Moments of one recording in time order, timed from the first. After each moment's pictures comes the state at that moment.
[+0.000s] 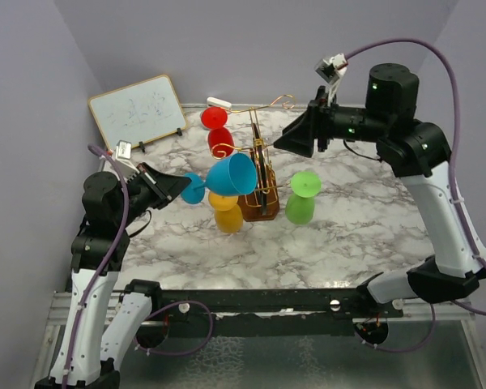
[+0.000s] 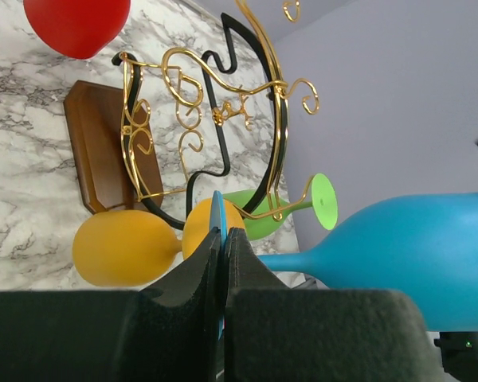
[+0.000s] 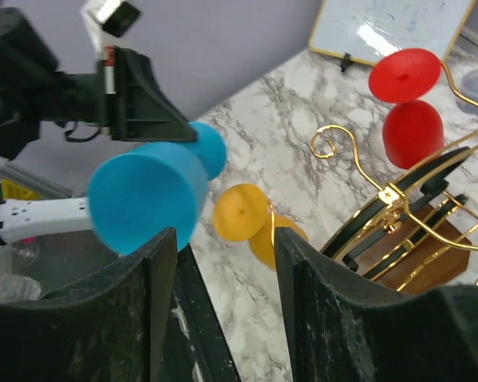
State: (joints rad) left arm -0.13 0.65 0.96 -0.51 0.46 -0.89; right arm 0.52 1.45 1.99 -0.83 -0.66 0.17
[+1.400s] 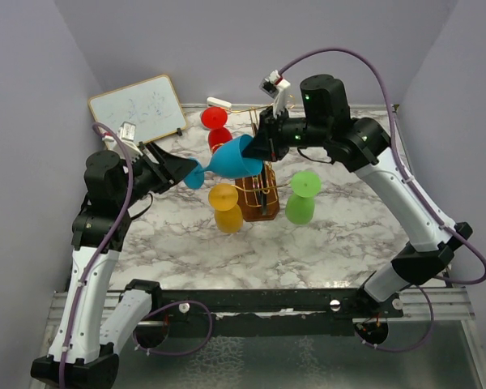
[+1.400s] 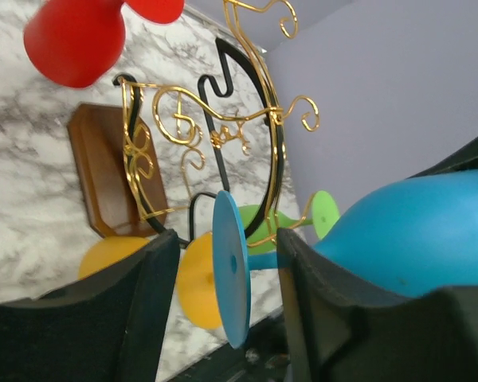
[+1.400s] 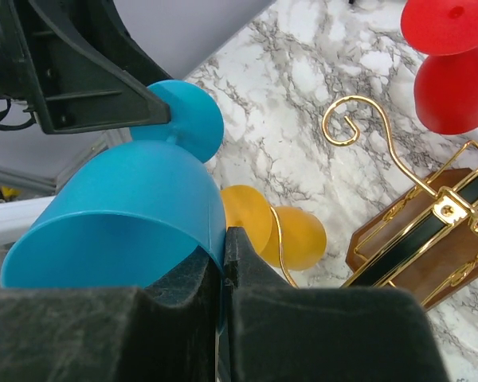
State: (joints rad) left arm -0.13 0.81 1.07 -0.49 0.48 -0.83; right arm 0.73 1.58 1.98 -0.82 -0.47 0.23
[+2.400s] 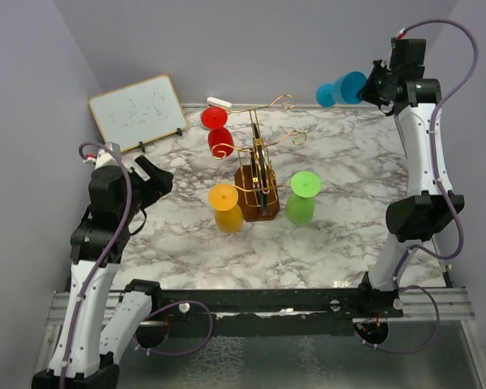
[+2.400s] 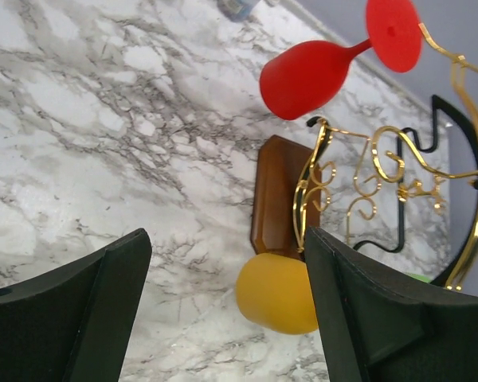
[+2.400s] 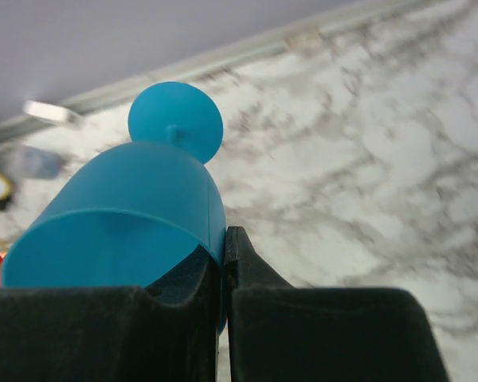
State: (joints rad) left arm -0.13 0.69 1.01 -0.71 -0.01 -0.68; right arm 0.02 1.88 2.28 -0.89 -0.08 0.33
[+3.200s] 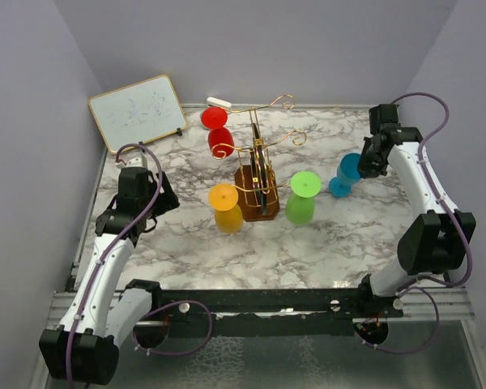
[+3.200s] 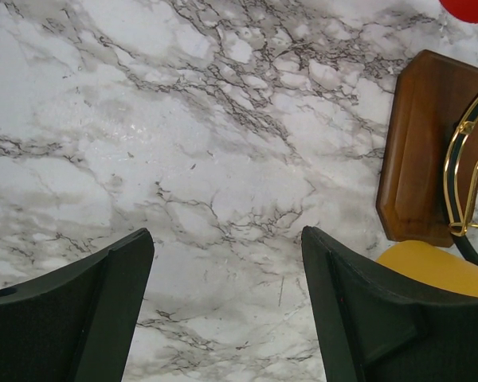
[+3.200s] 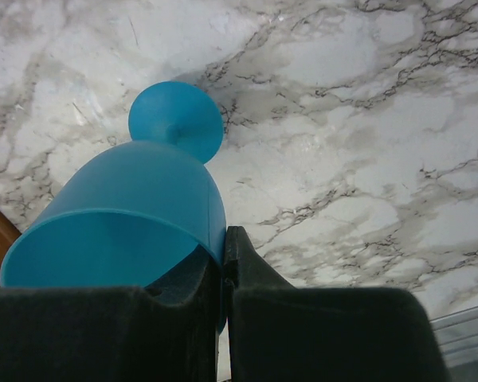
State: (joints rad) left arm -0.13 0.88 0.82 -0.66 -0.06 -0.48; right arm 0.02 1.56 1.48 -1.00 0.20 0.38
